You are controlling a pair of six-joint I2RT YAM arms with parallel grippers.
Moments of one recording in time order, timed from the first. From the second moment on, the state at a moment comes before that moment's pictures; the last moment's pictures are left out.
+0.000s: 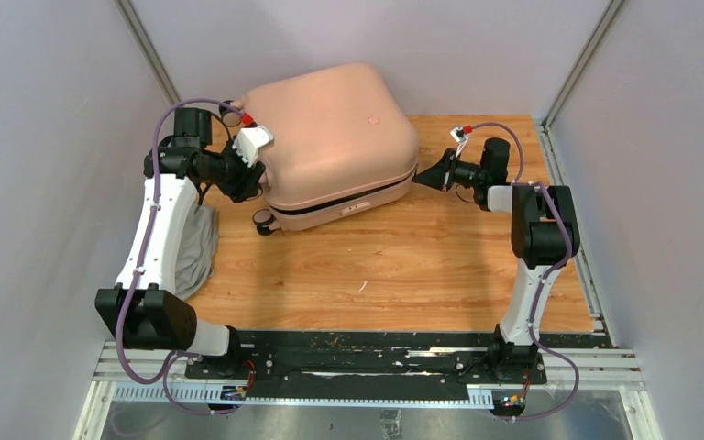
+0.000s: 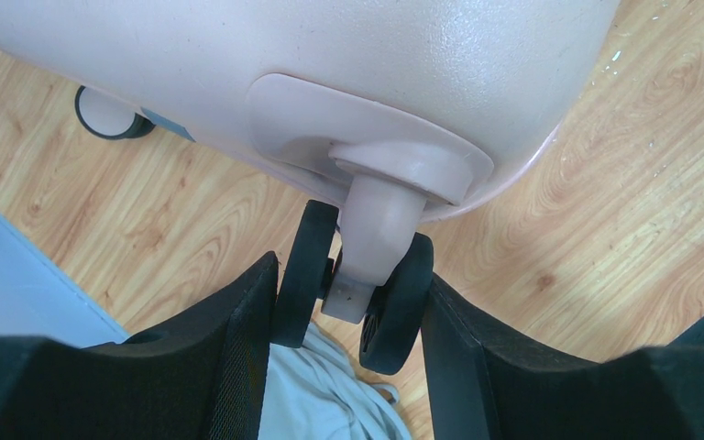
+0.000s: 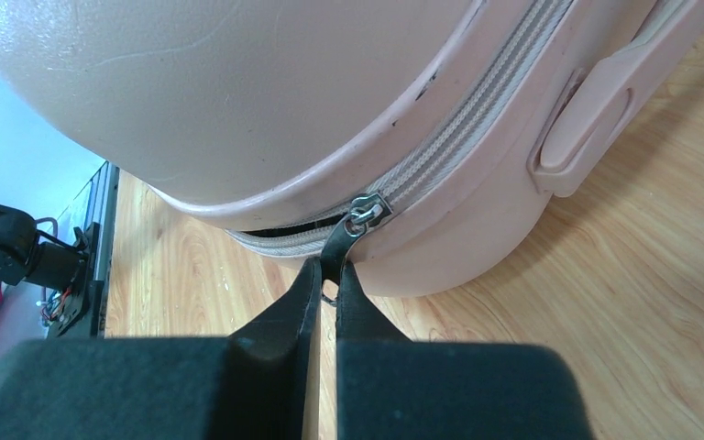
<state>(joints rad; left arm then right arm) 0.01 1.40 1.50 -1.01 0.43 0.76 0.02 2.03 1.13 0.65 -1.18 0.35</state>
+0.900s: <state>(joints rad) 0.02 1.38 1.49 -1.04 0.40 0.80 0.07 1.92 0.96 0.78 -1.05 0.39</state>
